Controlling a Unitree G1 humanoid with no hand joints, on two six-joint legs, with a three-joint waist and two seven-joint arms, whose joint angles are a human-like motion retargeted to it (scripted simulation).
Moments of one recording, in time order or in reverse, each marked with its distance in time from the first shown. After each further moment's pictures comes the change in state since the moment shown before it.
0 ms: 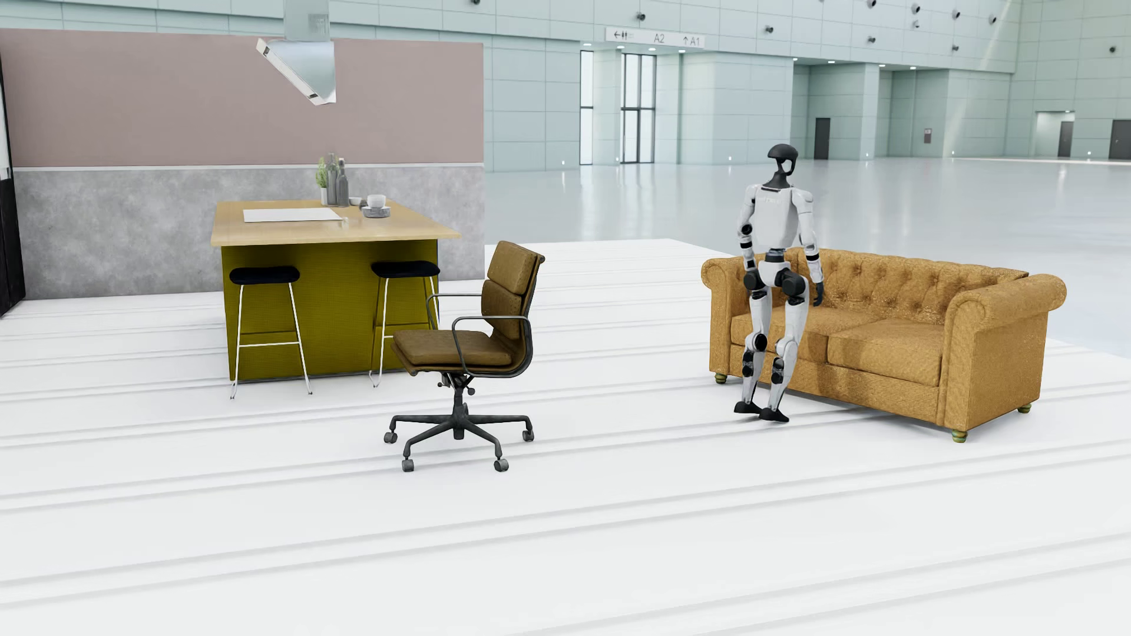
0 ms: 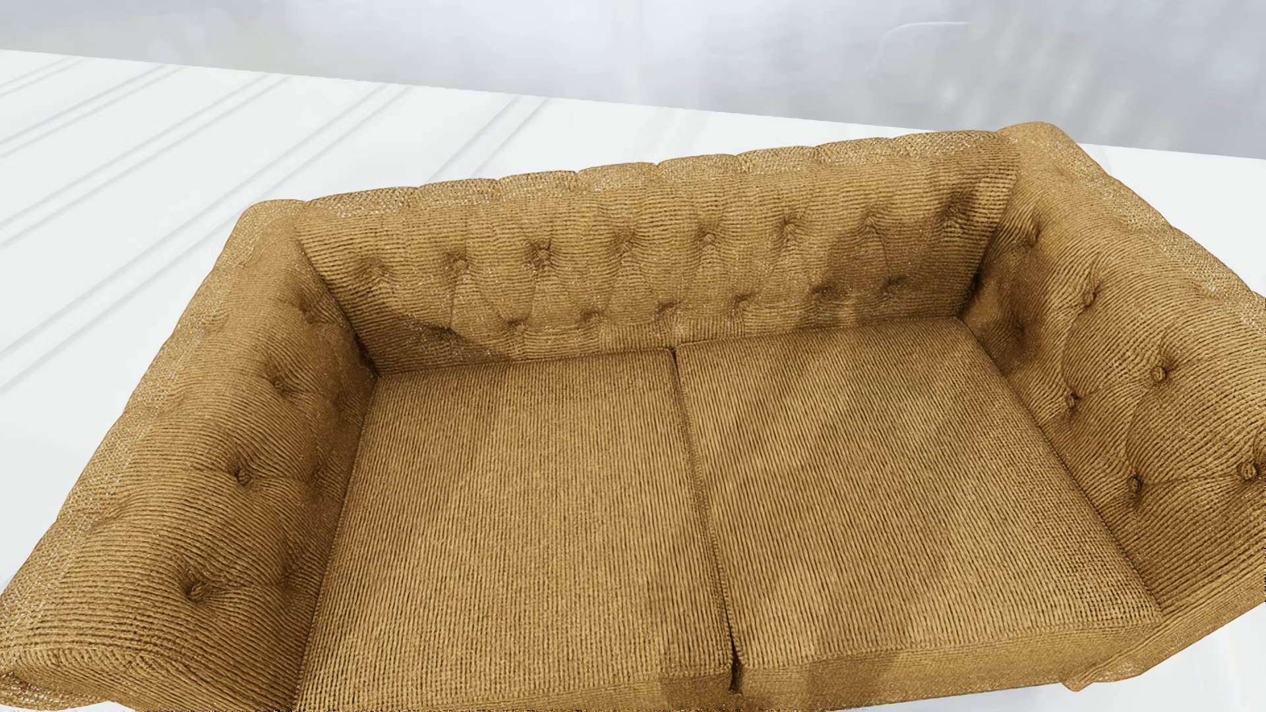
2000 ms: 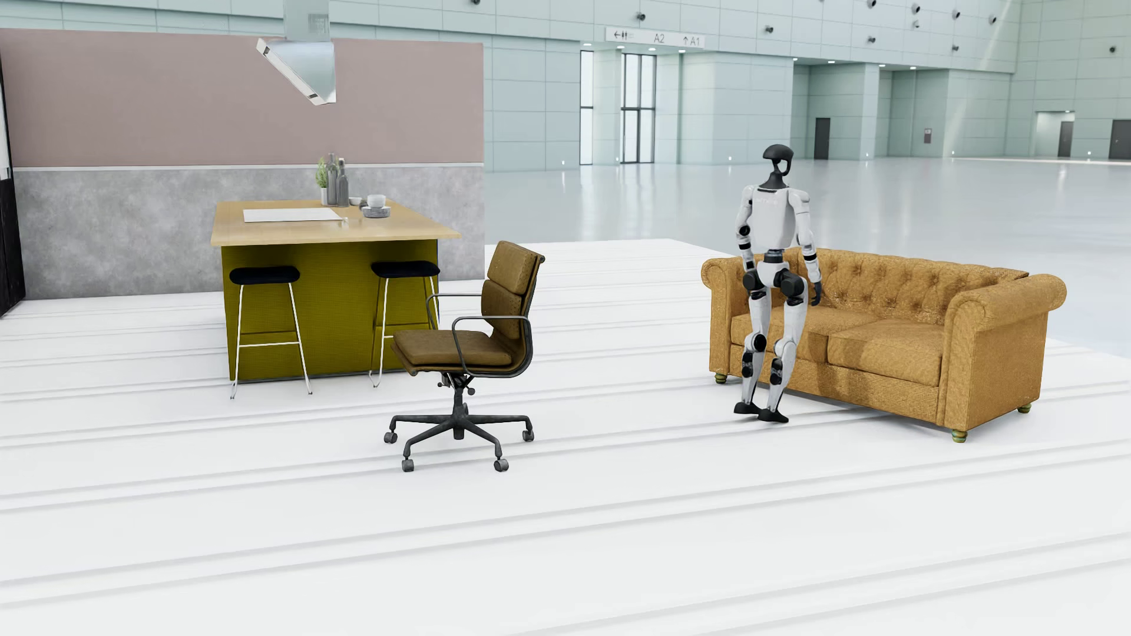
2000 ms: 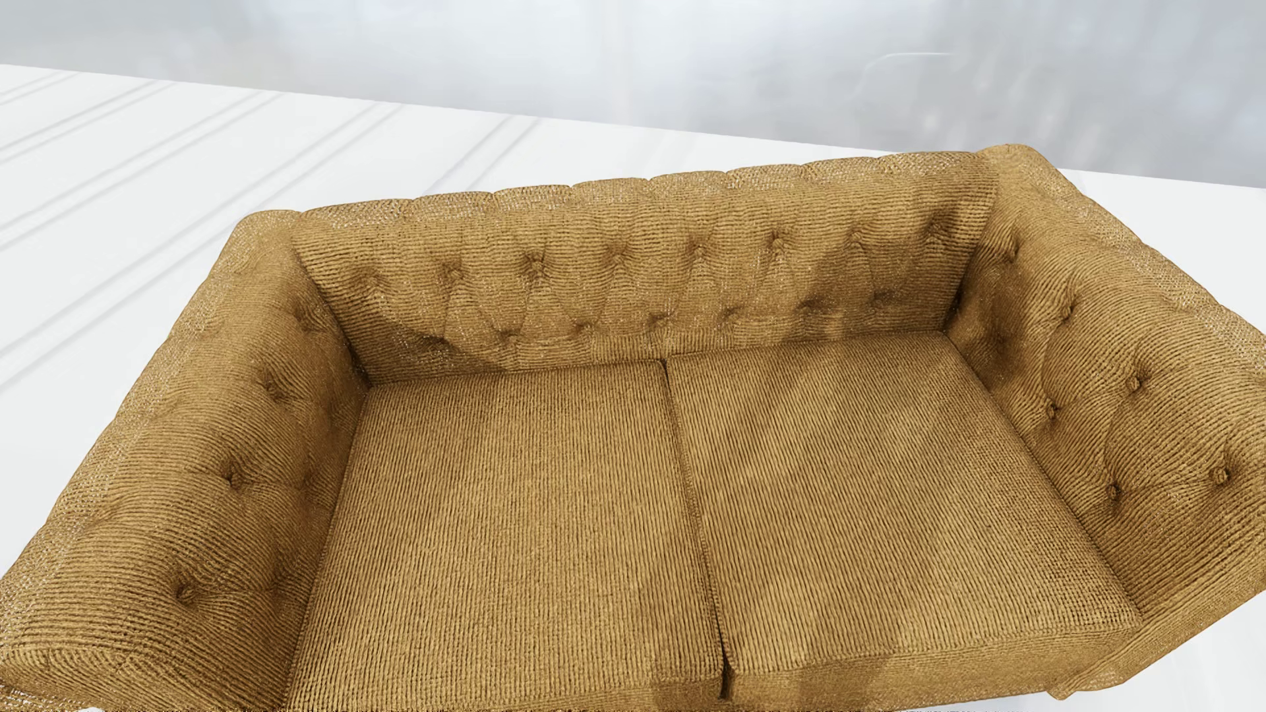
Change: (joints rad) body 0.017 0.025 0.000 -0.005 -0.004 -0.022 0.000 0.000 -0.013 -0.017 -0.019 0.005 0.003 0.014 -0.009 0.005 0.012 0.000 0.000 -0.029 0.034 -0.003 0.000 0.000 0.000 0.000 0.000 0.000 0.000
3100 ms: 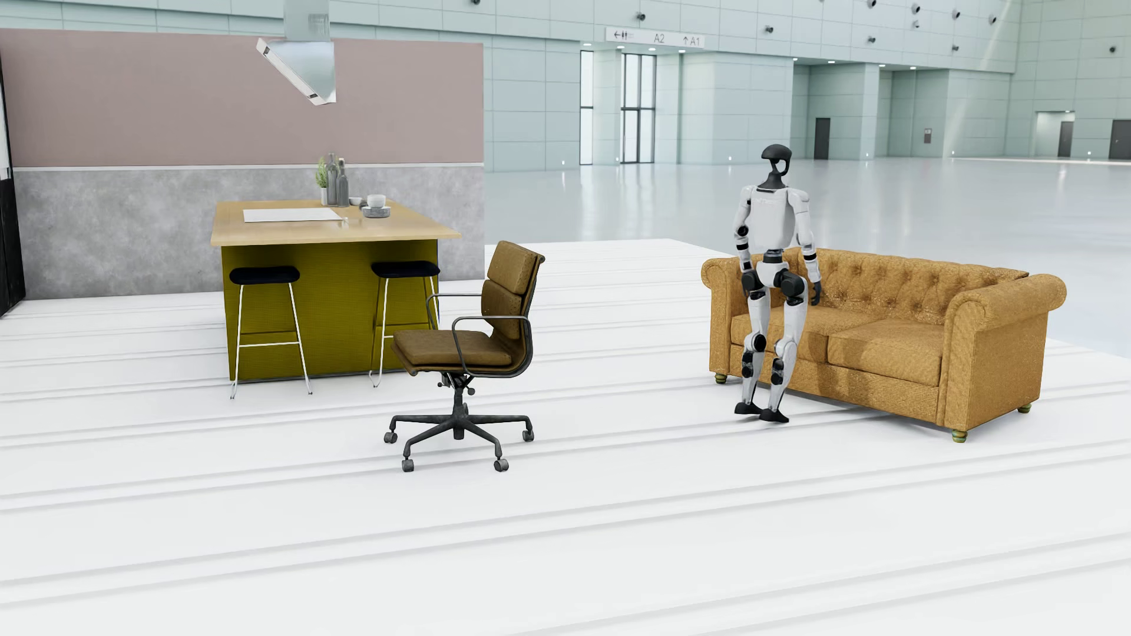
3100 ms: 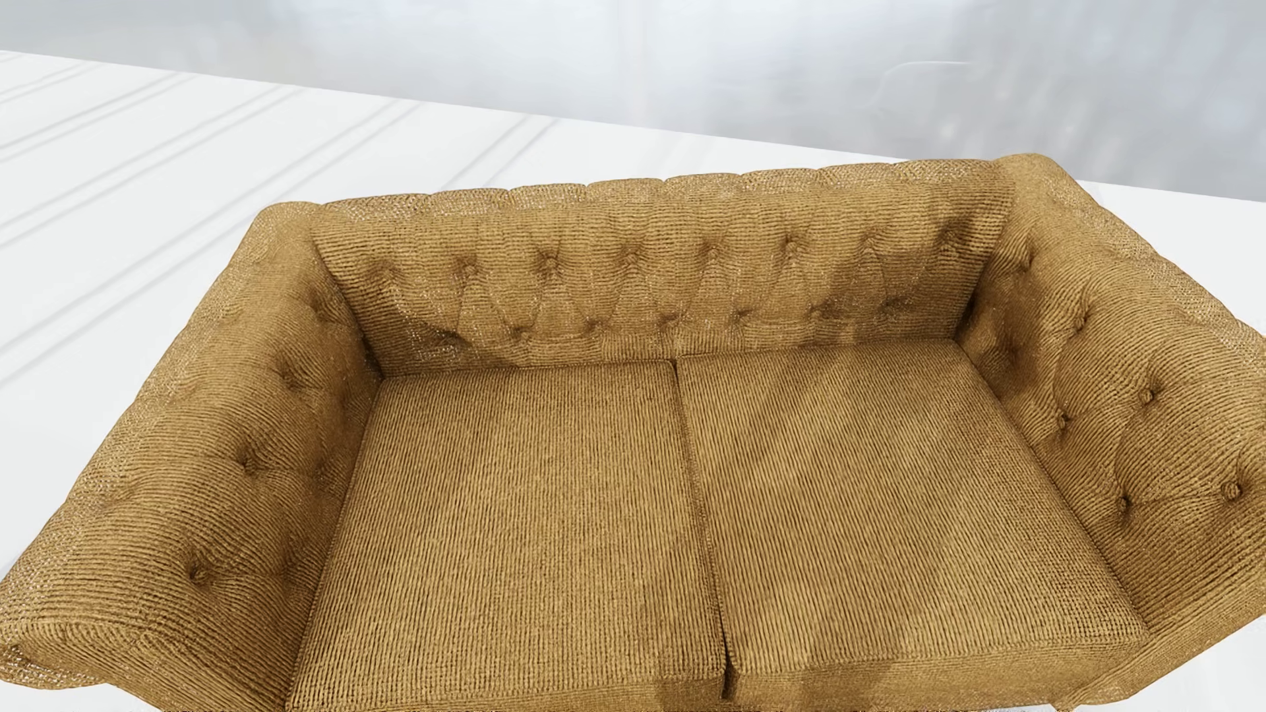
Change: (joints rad) body 0.004 0.000 -0.003 0.006 0.003 -0.010 0.000 0.000 0.012 0.008 0.011 0.003 0.007 -0.004 0.026 0.009 0.000 0.000 0.000 -0.003 0.002 0.022 0.008 0.000 0.000 0.000 0.000 0.000 0.000
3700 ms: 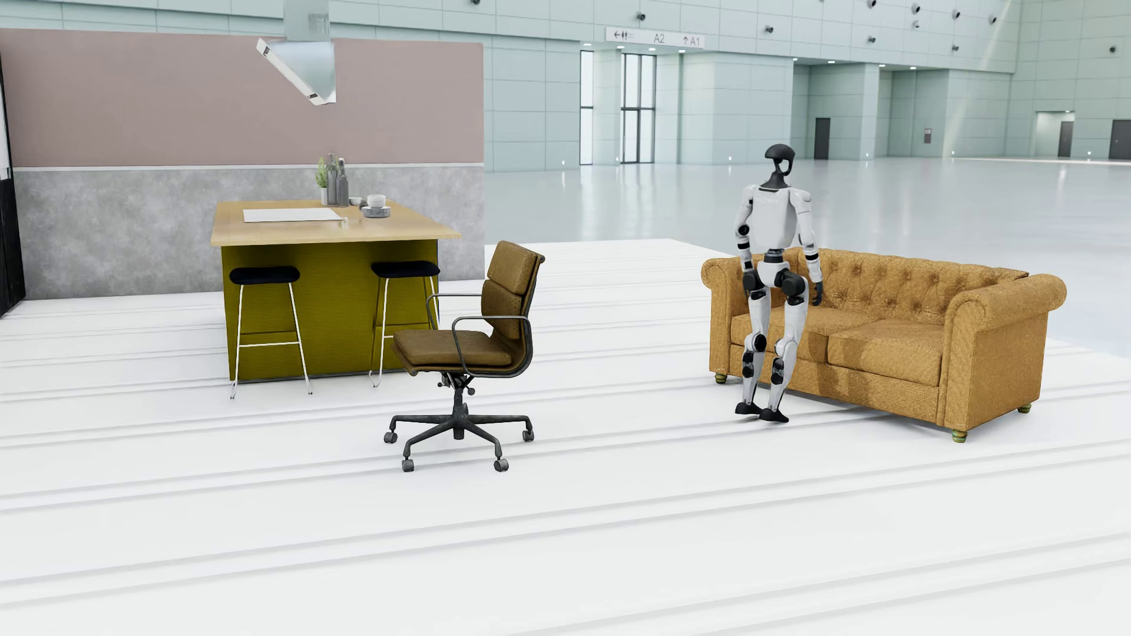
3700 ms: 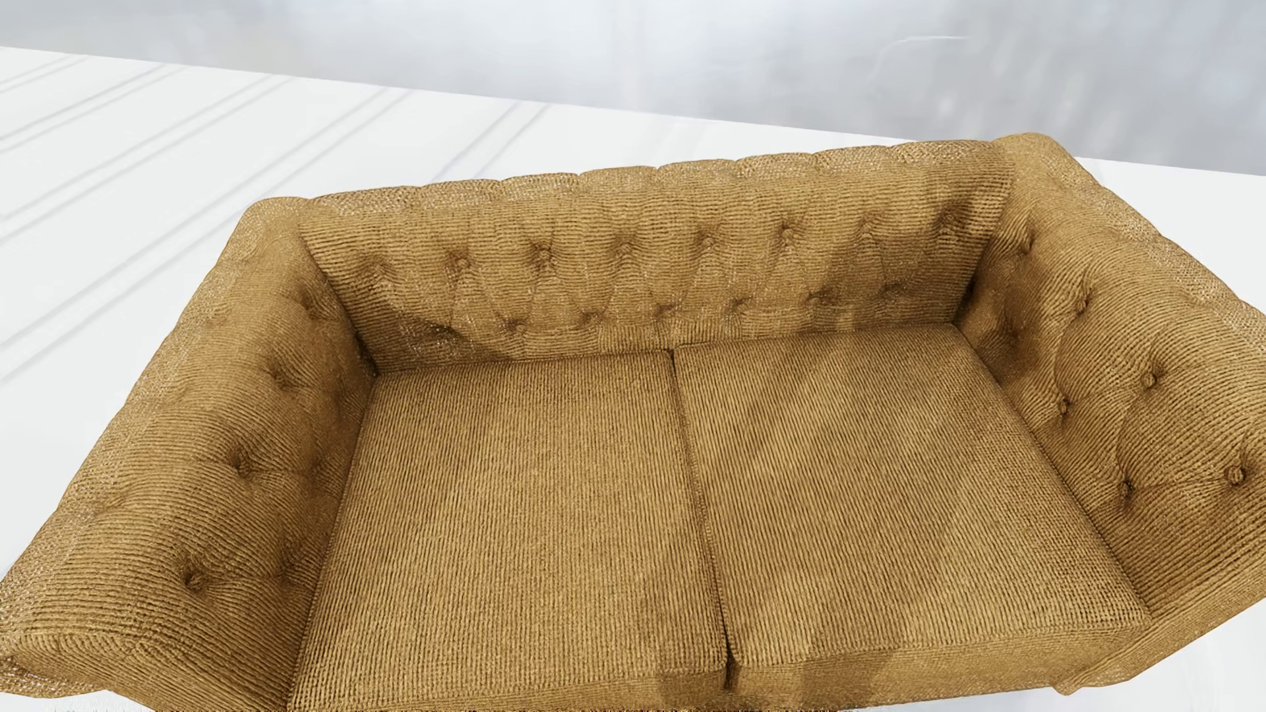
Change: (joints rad) body -0.003 0.001 -0.020 0.004 0.009 0.018 0.000 0.000 0.014 -0.013 -0.008 0.002 -0.023 0.004 -0.005 0.013 -0.020 0.000 0.000 -0.039 0.022 -0.034 0.000 0.000 0.000 0.000 0.000 0.000 0.000
